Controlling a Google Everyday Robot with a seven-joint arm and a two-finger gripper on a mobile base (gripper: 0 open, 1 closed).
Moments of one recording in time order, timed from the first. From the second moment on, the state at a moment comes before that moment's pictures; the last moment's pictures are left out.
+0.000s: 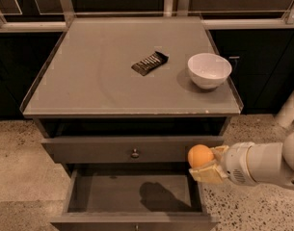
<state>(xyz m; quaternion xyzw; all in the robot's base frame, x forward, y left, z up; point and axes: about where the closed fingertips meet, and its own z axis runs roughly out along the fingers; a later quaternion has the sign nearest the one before) 0.422 -0.171 0.720 -0.36 0.86 0.18 0.33</state>
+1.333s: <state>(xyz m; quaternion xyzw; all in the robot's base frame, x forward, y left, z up) 0.396 -0.191 0.663 -0.29 0.88 0.18 0.32</state>
